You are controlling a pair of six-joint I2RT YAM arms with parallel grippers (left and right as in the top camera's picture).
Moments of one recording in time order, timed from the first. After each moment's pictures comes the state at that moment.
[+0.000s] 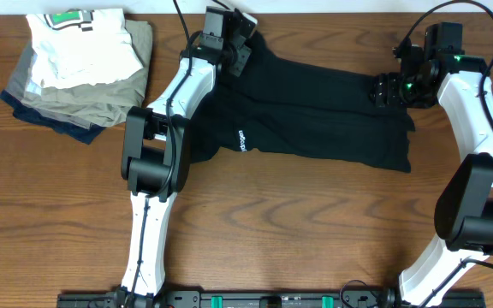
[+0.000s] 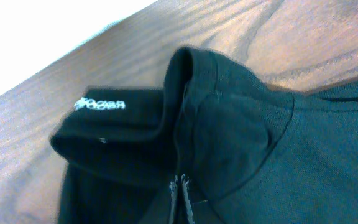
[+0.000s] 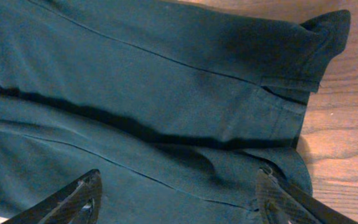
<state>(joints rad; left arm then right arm) -0.27 2.46 1.99 -0.35 0.12 0.26 -0.11 1.95 1.58 -0.85 -0.24 -0.06</state>
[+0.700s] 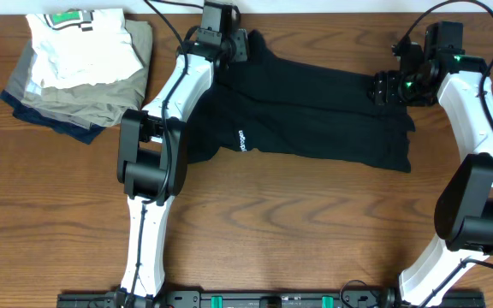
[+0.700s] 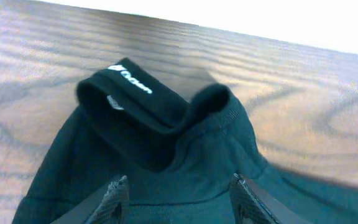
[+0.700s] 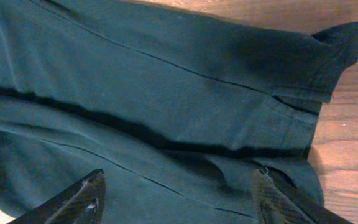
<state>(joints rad) -0.27 2.41 1.99 -0.35 0.08 -0.40 -0.11 1.95 1.58 -0.83 -0.28 -0.05</state>
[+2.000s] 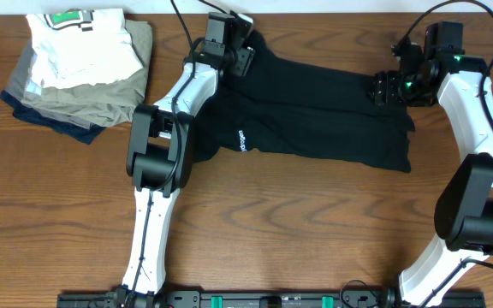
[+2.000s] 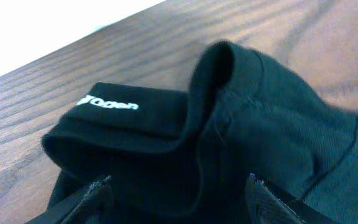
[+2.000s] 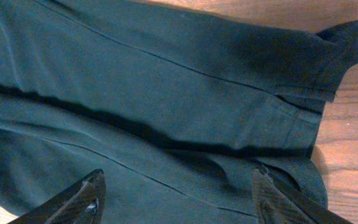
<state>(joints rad) -0.27 2.52 1.99 -0.22 0.07 0.21 -0.11 1.95 1.58 -0.83 -0.28 -0.05</state>
